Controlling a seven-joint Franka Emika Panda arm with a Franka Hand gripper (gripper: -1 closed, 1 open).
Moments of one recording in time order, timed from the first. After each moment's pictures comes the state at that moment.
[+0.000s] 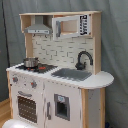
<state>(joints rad) 0.01 -1.50 0.95 -2.36 -0.84 1.92 -0.26</state>
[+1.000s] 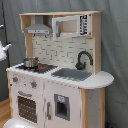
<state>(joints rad) -0.08 -1.48 0.83 -2.36 -0.94 1.89 0.00</state>
